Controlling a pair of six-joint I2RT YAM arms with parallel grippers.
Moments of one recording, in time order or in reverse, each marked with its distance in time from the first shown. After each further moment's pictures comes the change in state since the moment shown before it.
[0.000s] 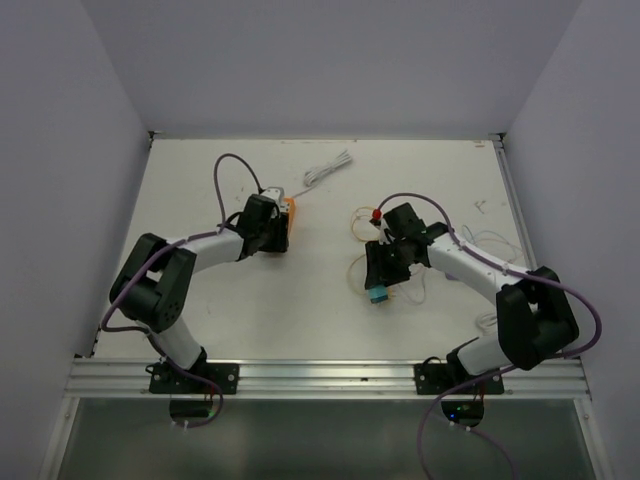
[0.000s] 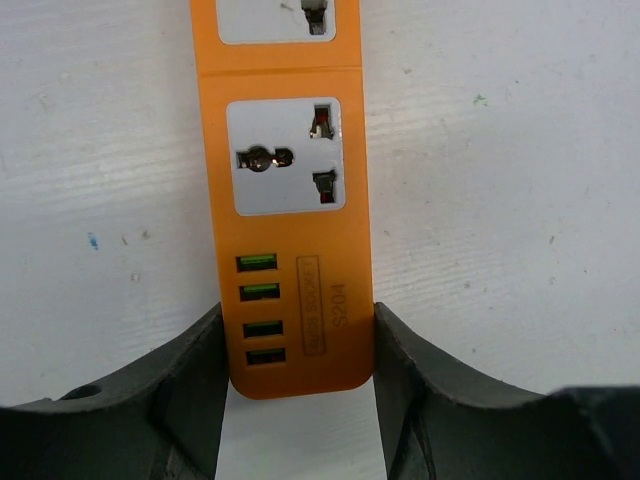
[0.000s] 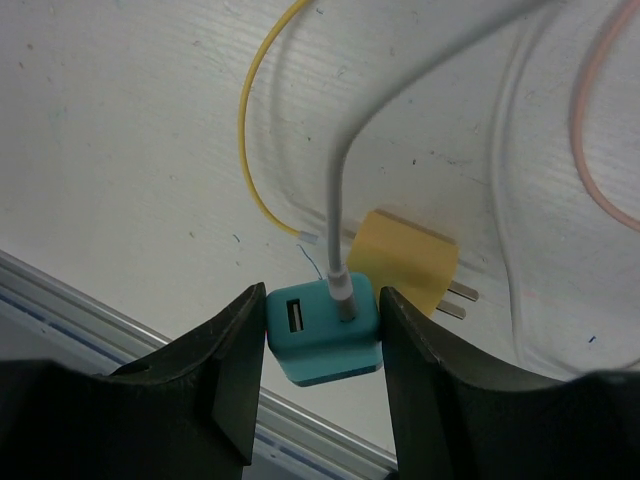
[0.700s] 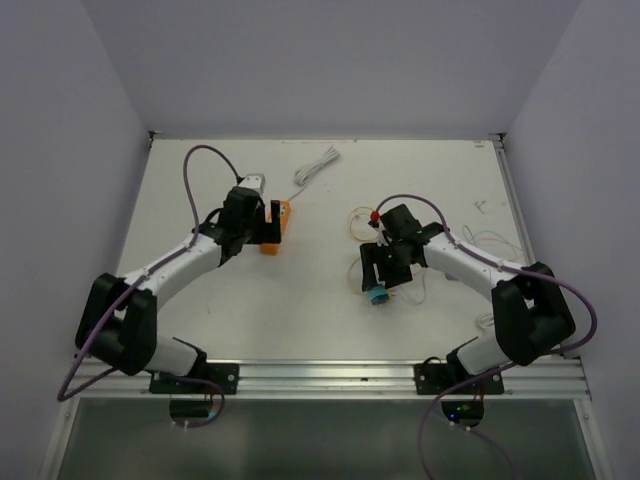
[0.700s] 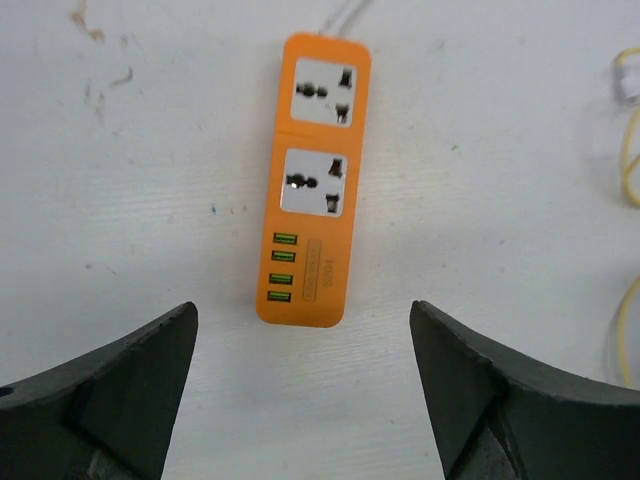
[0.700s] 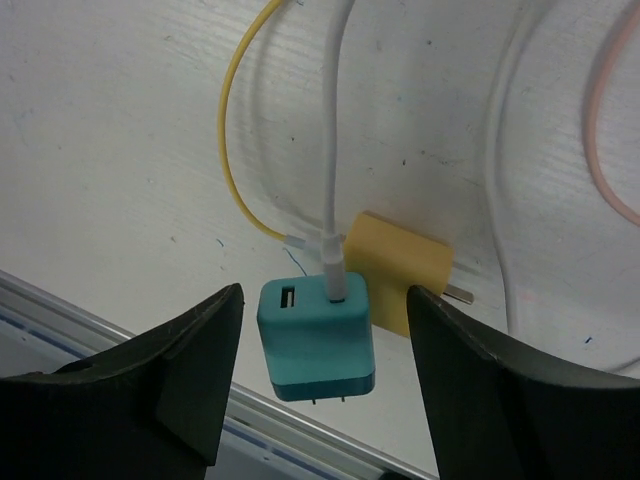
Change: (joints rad) left arm 0.026 -0.224 0.004 -0.174 -0.102 -0.045; right arm 0.015 0.041 0.003 0.002 0.019 0.008
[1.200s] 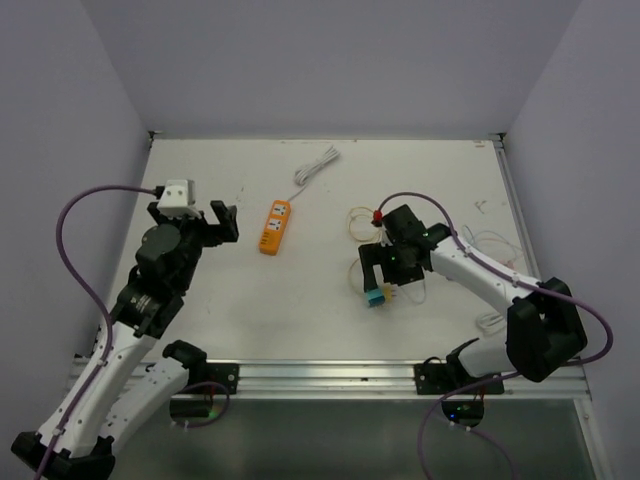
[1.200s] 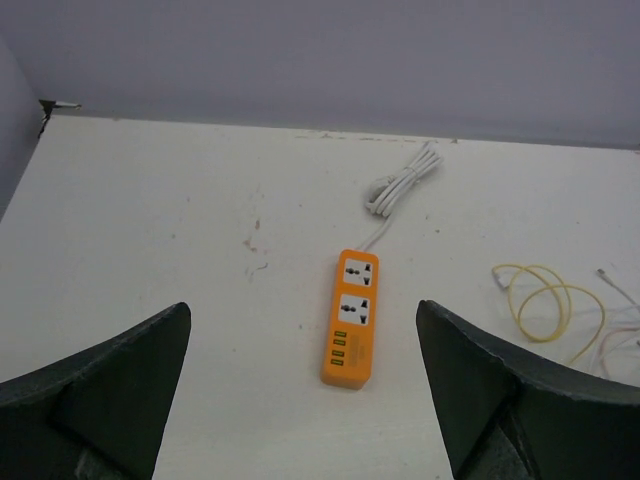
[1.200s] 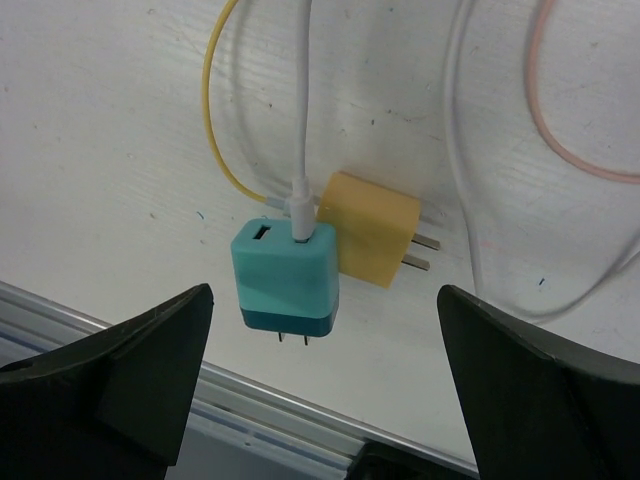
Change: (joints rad) left arm 0.001 -0.765 -0.055 -0.053 -0.165 0.121; right arm 0.034 -0.094 0.018 -0.089 0.119 -0.012
